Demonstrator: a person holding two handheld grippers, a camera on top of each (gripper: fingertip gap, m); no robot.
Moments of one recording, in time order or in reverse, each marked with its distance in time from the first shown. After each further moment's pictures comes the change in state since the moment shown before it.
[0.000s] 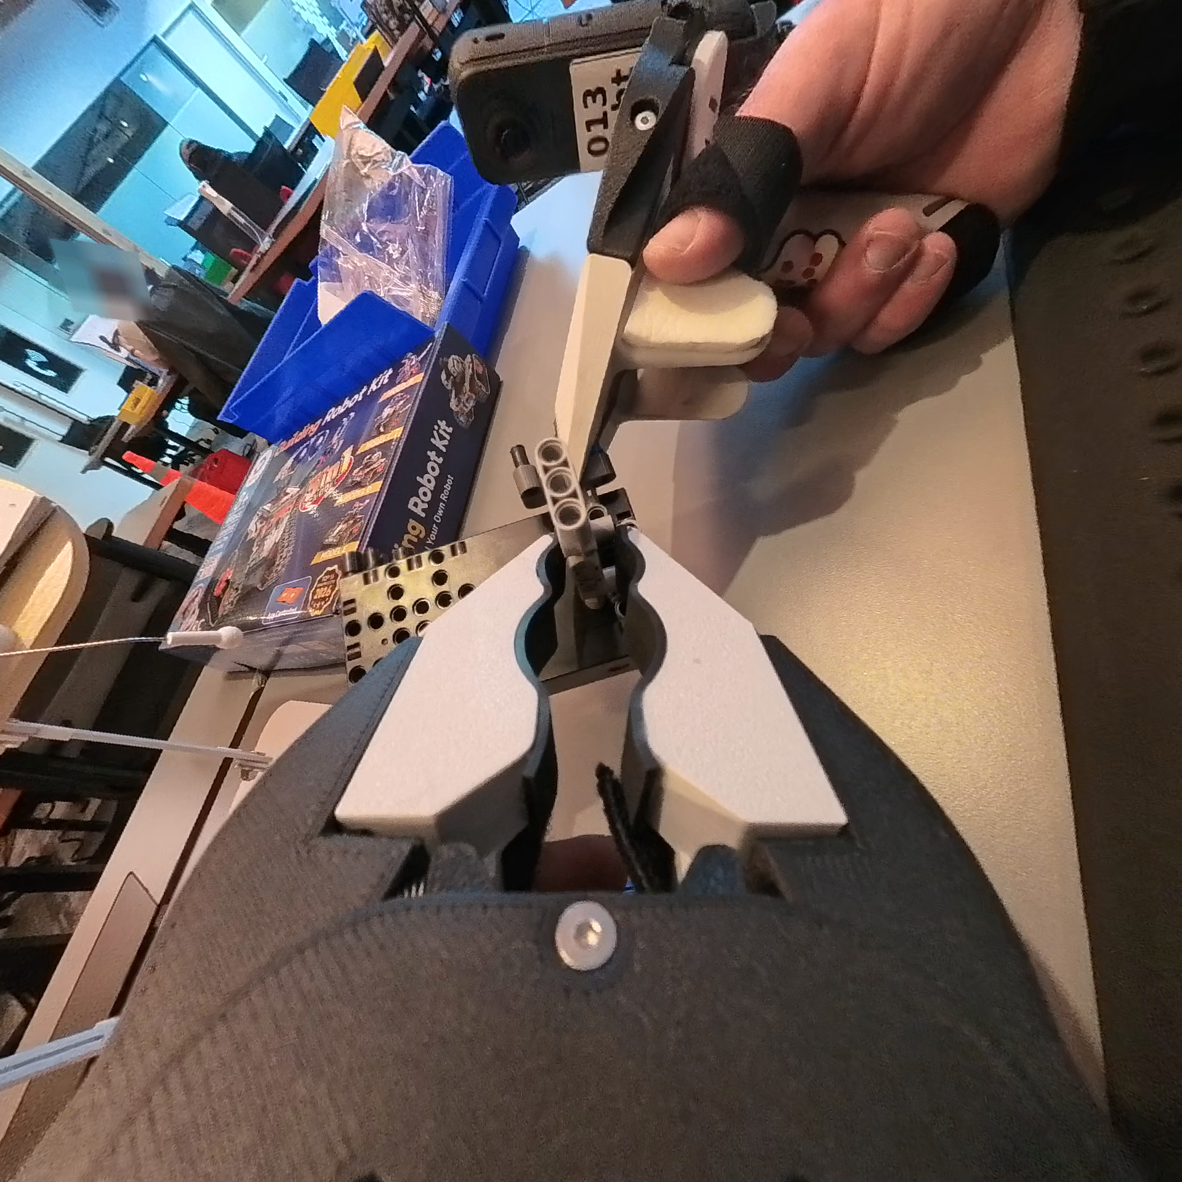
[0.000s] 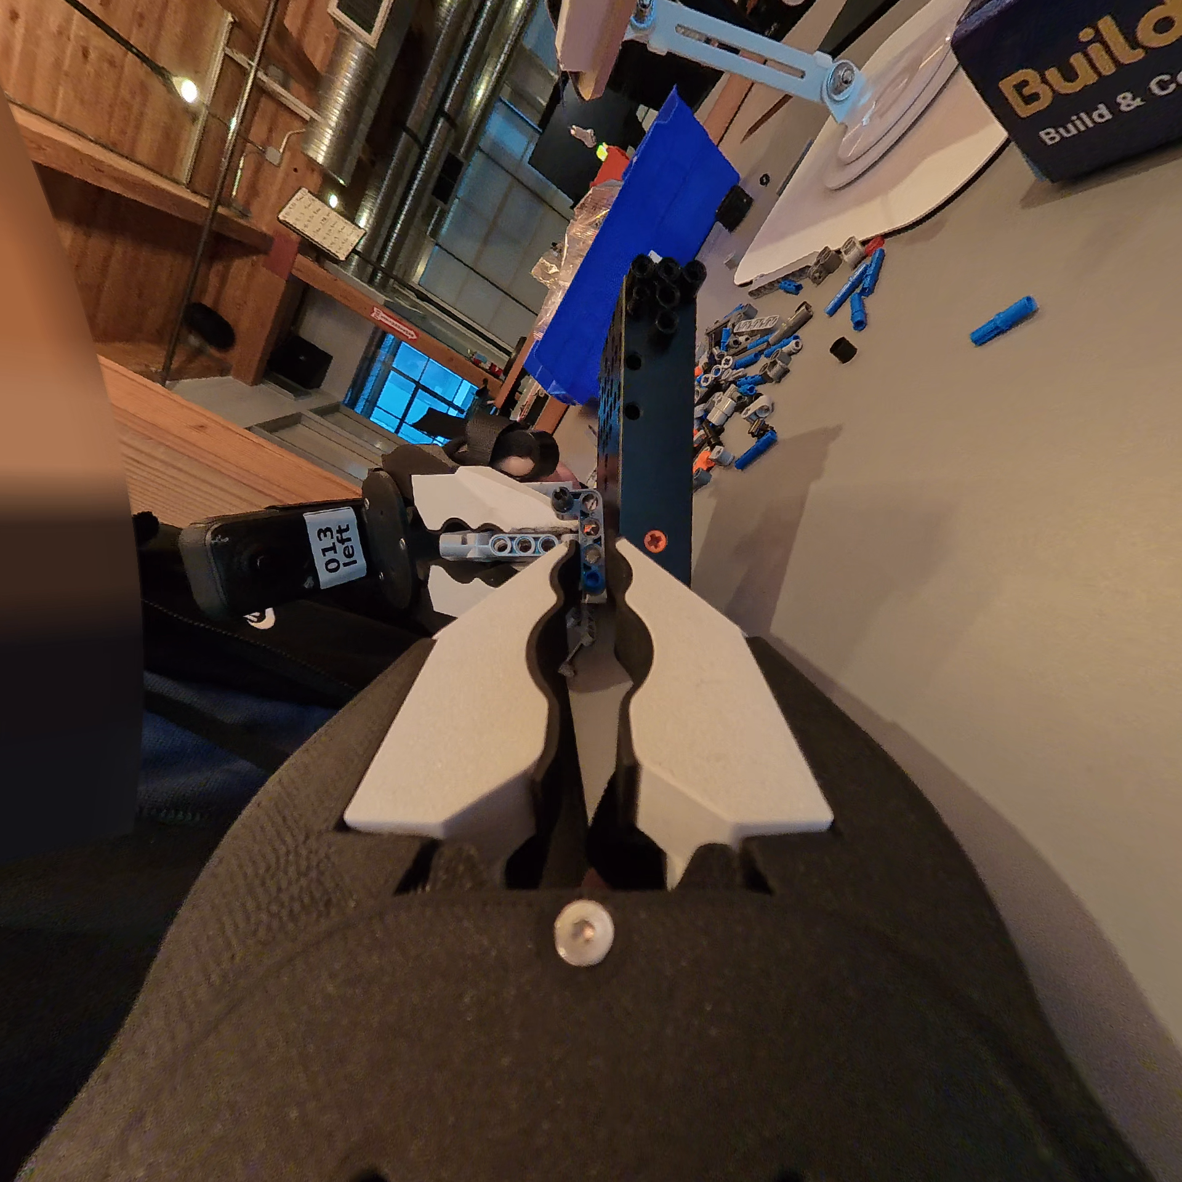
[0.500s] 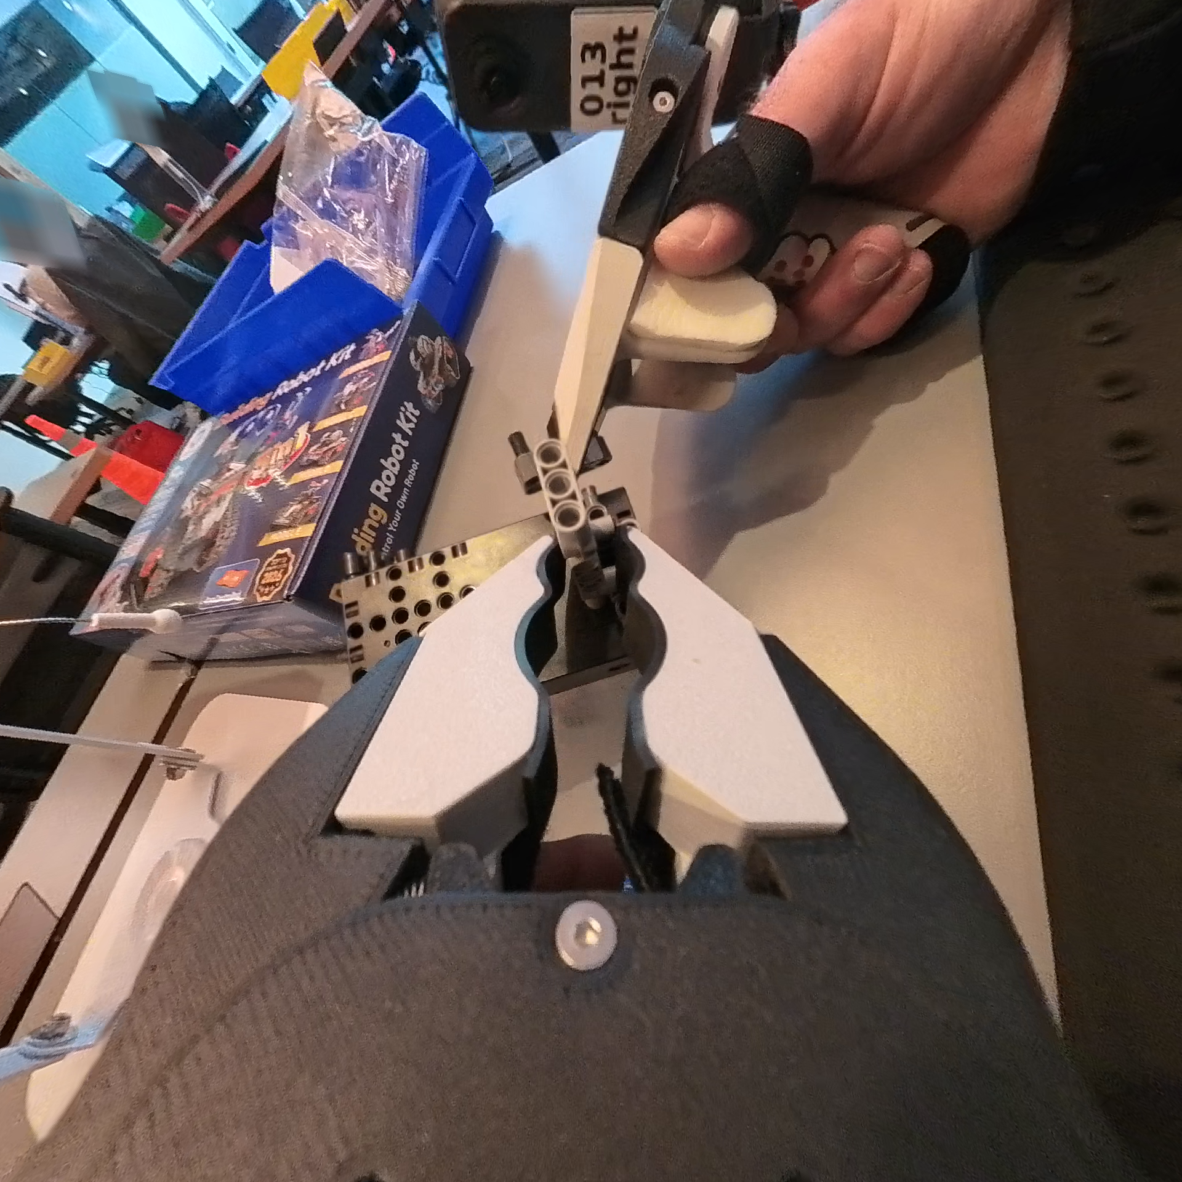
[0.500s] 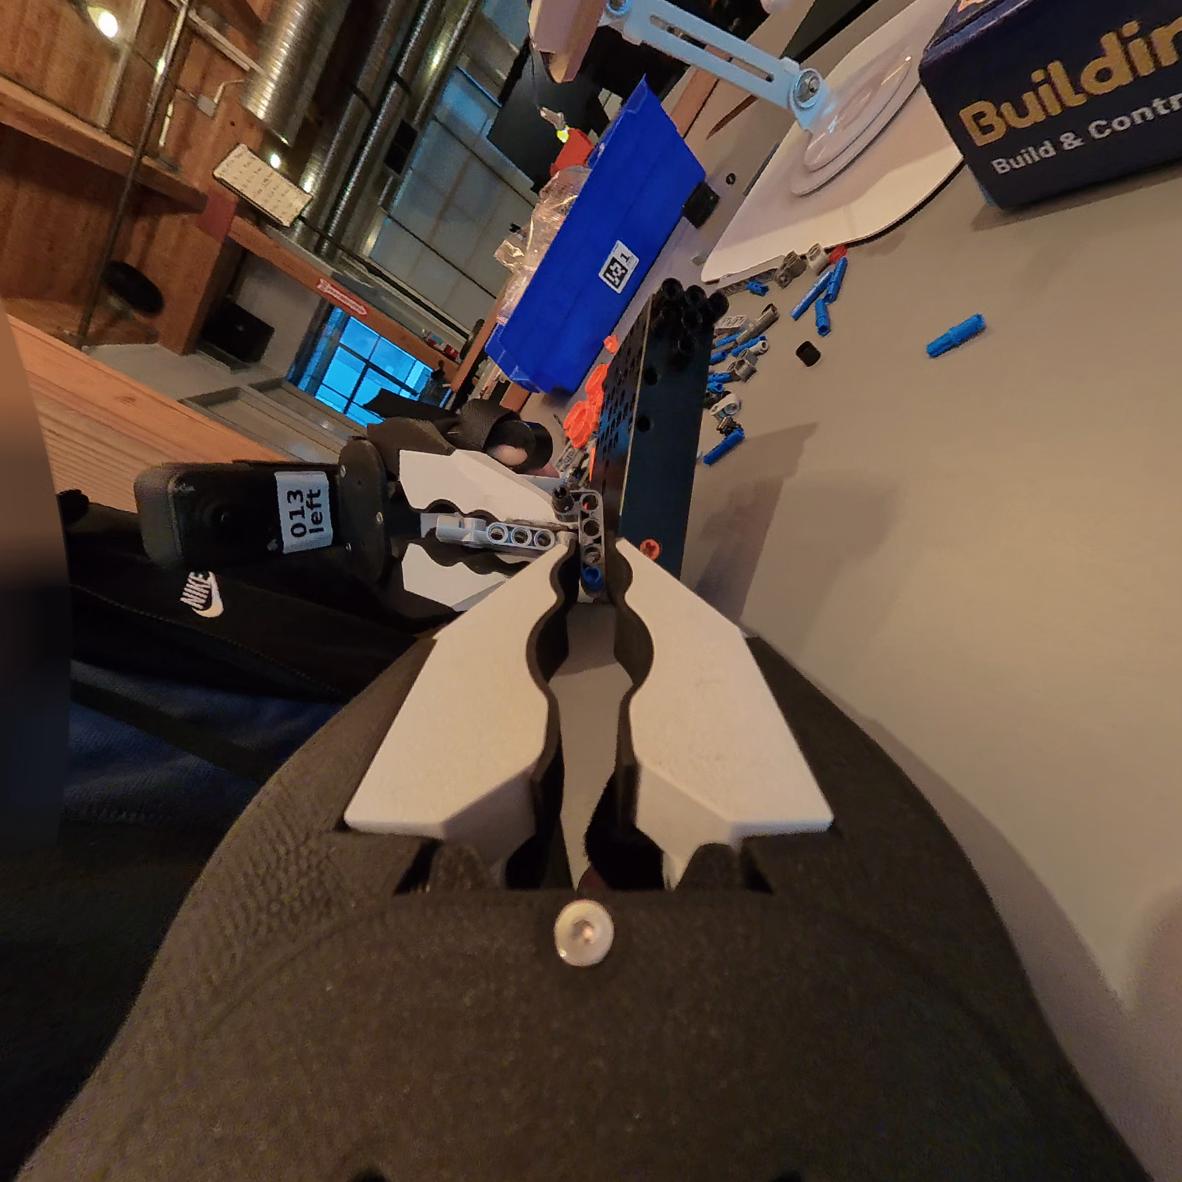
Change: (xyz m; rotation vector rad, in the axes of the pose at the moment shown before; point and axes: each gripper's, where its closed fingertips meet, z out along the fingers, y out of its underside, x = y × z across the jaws) left arm 0.004 0.004 0.003 -0.001 0.064 -0.086; right arm 0.006 0.001 -0.004 -0.020 0.068 -0.057
